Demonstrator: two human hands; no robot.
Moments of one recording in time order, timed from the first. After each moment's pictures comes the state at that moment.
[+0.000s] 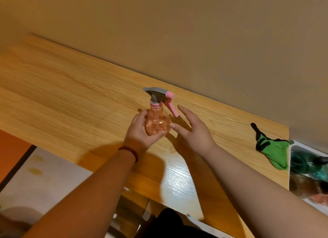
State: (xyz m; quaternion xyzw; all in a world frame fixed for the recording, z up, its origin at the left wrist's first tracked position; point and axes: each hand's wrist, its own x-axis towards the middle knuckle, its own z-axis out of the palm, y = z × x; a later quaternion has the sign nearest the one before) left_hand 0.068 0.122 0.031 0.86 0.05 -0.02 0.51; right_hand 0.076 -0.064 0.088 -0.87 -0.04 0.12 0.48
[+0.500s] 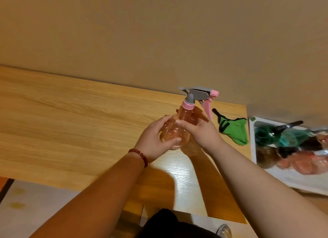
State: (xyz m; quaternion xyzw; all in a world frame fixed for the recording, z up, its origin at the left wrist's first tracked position) left_hand 0.048 -0.006 0.068 0.84 -0.13 -0.15 0.51; right_hand 0.039 -0.178 0.107 -0.77 0.08 0.07 0.62
